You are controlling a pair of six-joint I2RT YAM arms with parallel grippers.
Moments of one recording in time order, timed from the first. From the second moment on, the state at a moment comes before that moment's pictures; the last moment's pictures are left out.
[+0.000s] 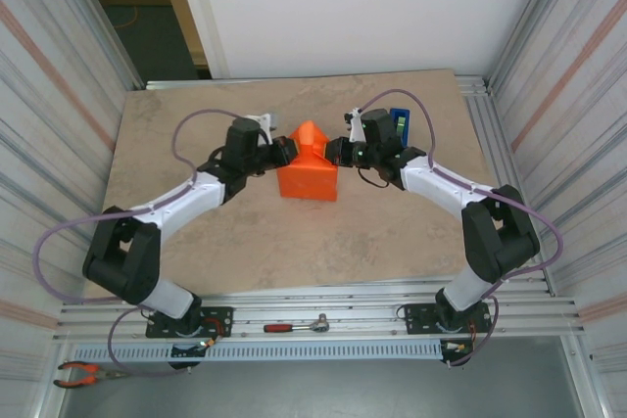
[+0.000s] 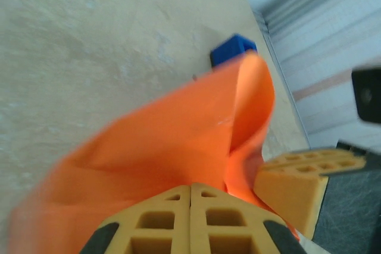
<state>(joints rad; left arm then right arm) -0.45 1.48 0.96 0.06 0.27 -0.65 0.51 1.62 1.07 -0.04 -0.39 0.62</state>
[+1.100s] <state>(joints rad) -0.48 1.41 0.82 0.14 0.15 -0.76 0.52 1.60 1.04 0.00 -0.37 0.62</state>
